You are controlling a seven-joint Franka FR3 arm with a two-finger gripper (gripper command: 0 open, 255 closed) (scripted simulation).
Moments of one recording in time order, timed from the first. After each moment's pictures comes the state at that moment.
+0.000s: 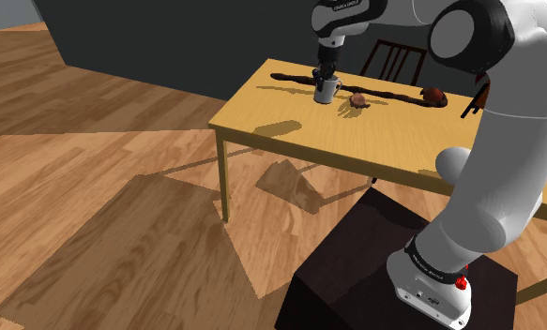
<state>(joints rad) -0.21 0.36 -0.25 -1.58 0.03 1.95 -0.41</state>
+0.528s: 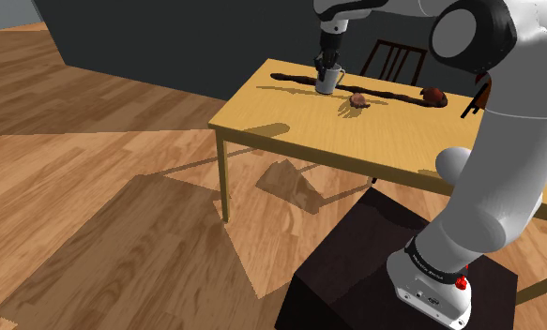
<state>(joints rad) -0.21 0.35 -0.25 -1.48 0.02 1.84 -0.41</state>
